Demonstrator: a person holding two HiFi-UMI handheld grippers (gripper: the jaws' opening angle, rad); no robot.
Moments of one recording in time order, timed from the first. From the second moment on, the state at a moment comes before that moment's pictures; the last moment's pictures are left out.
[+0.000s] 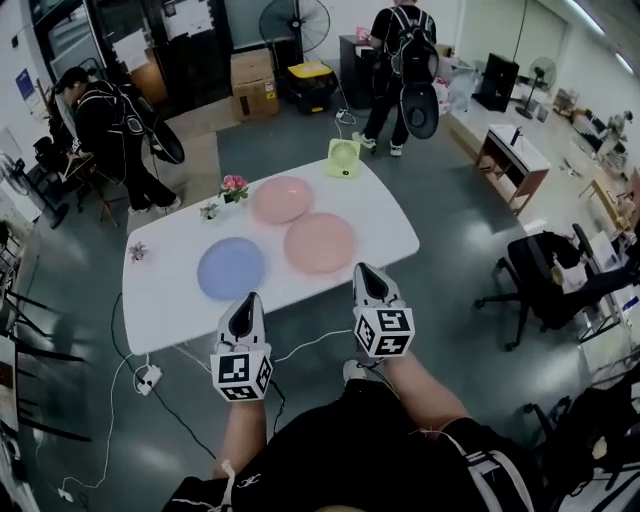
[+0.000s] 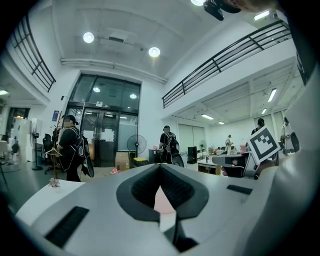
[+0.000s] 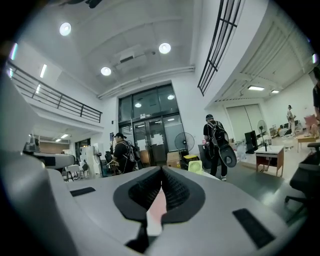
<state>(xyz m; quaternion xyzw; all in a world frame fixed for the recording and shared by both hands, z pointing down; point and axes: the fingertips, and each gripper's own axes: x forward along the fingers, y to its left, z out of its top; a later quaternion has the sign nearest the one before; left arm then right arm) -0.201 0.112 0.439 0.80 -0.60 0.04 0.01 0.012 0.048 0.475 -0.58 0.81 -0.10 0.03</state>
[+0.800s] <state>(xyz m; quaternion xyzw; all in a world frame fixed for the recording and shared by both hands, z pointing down) -0.149 -0.131 0.443 0.77 -0.63 0.06 0.03 0.071 -0.223 0.510 -0.55 0.82 -0.15 -0.01</state>
